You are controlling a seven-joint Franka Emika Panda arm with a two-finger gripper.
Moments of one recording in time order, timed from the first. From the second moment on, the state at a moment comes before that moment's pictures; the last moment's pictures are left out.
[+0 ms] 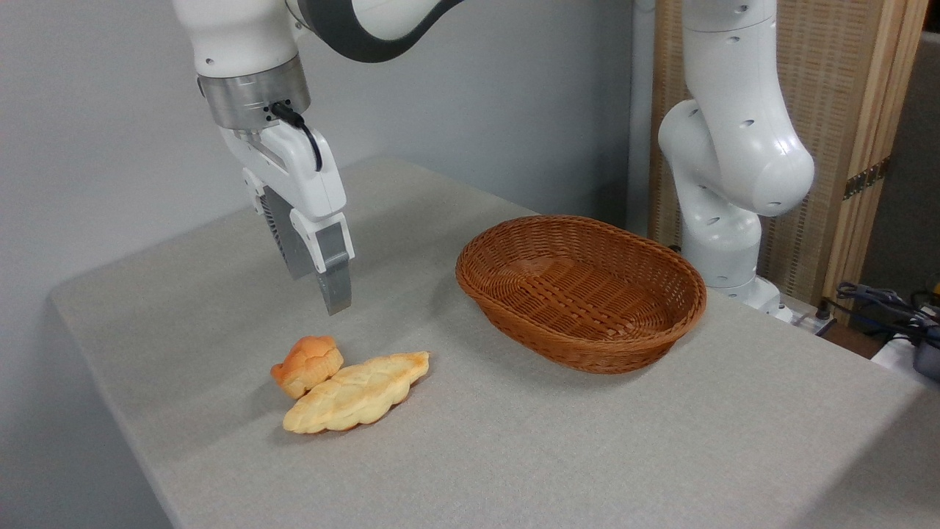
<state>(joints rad) -0.34 0.13 0.17 -1.57 -0.08 1.70 0.67</state>
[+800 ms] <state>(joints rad) -0.34 0.13 0.17 -1.57 -0.08 1.70 0.67</state>
